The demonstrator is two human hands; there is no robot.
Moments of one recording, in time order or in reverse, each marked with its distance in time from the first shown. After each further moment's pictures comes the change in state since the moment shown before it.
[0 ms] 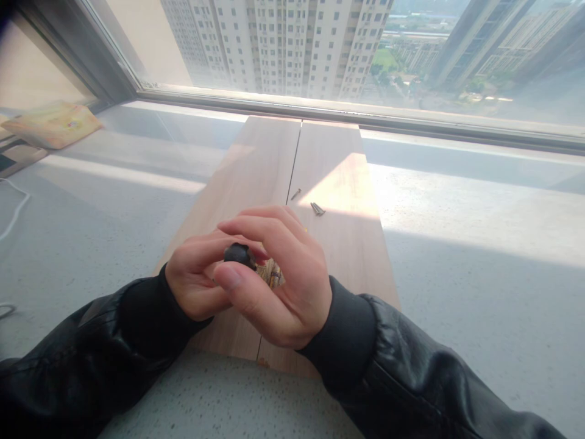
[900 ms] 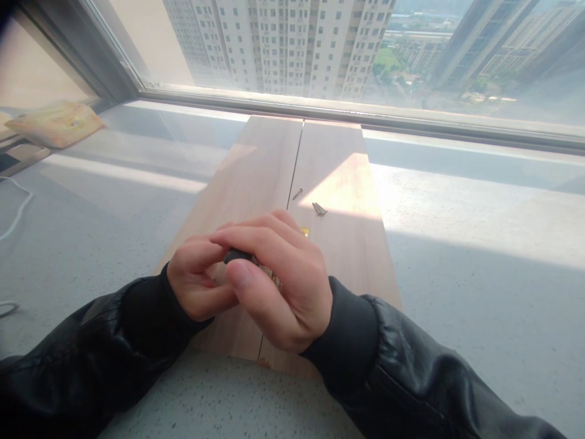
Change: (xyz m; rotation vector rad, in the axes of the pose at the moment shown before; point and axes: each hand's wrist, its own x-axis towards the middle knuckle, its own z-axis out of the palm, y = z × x) left_hand -0.001 0.000 0.000 -0.014 -0.024 -0.007; right_hand 0.003 -0.002 -0.003 0.007 -0.071 -0.030
